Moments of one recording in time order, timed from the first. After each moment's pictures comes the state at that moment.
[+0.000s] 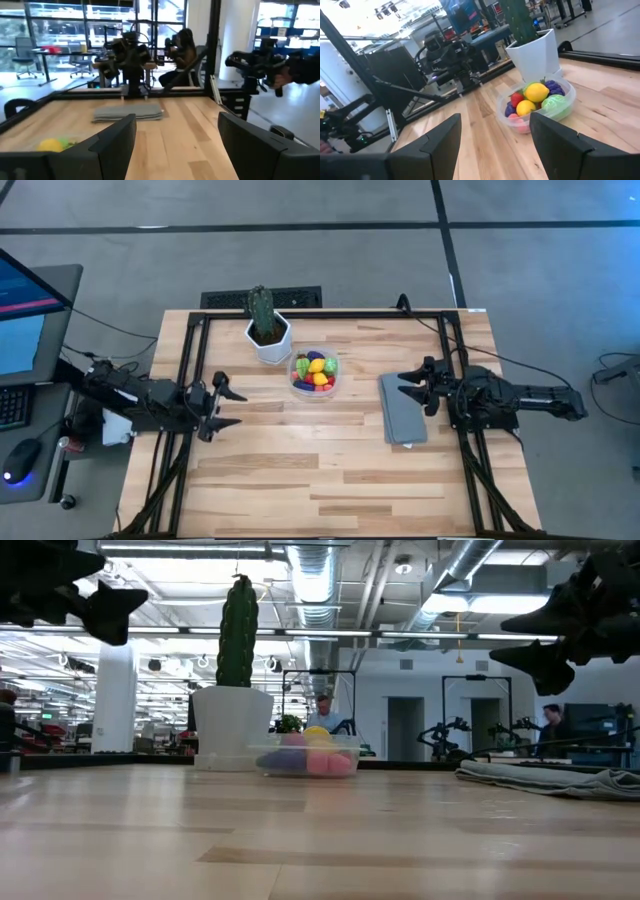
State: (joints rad) left arm -0.35 0.00 0.01 0.10 -0.21 -0.02; right arm -0.09 0.05 0.01 0.01 0.03 0.42
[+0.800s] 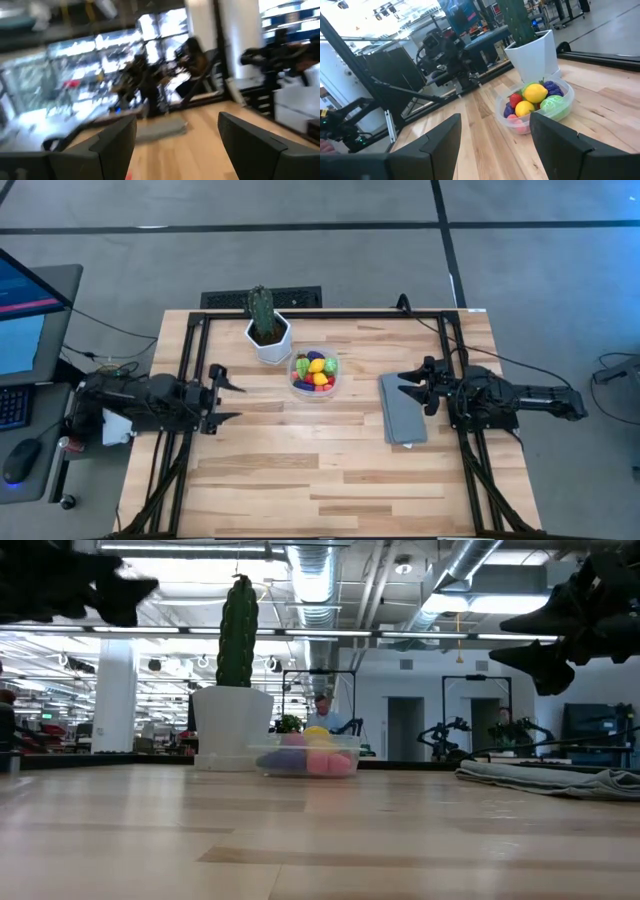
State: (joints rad) left arm -0.17 0.00 0.01 0.18 -0.04 0.20; right arm -0.09 0.05 0.01 0.01 0.04 0.42
